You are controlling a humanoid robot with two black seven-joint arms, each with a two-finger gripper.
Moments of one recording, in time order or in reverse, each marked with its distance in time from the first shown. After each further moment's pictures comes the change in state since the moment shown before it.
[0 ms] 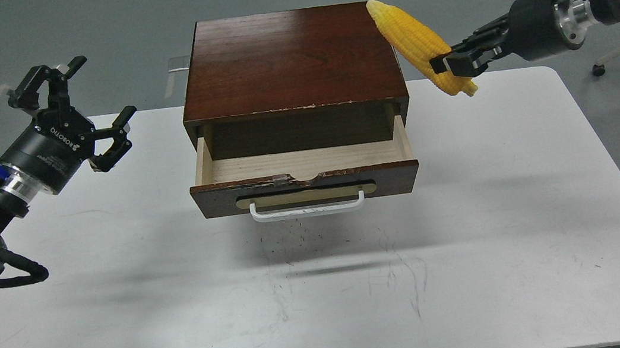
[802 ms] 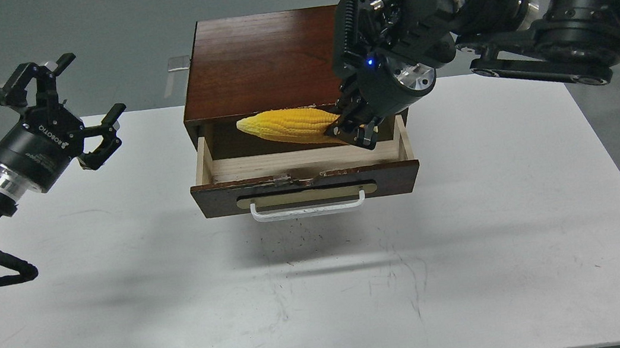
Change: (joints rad) left arm 0.000 0.030 -0.007 -0.001 0.001 0.000 0.000; right arm 0.182 0.425 -0.284 -0.009 -0.170 -0.186 0.000
